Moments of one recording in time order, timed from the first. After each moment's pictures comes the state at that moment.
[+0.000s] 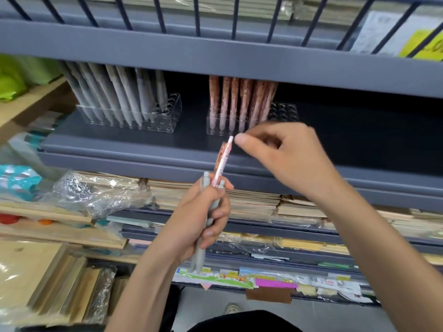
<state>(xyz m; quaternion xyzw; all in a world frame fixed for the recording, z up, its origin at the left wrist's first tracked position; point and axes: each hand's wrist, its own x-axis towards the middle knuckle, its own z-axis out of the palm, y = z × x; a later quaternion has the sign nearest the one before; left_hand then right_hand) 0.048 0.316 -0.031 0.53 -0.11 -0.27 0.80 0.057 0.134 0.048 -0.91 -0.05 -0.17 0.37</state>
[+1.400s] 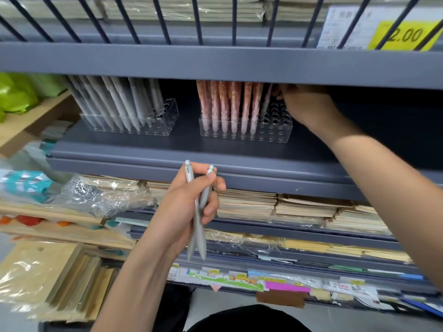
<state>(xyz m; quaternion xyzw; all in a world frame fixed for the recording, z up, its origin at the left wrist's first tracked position) 0.046 0.306 -0.009 0.57 -0.06 -0.17 0.80 0.154 0.056 0.062 -0.94 0.04 -0.18 0.30</state>
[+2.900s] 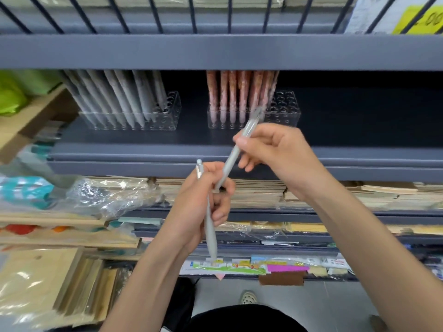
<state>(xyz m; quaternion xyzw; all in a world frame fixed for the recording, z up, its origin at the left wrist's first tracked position) 0.051 0.328 -0.017 0.55 -0.08 -0.25 0.79 0.051 0.151 0.024 -0.73 -0.03 -0.06 0.68</state>
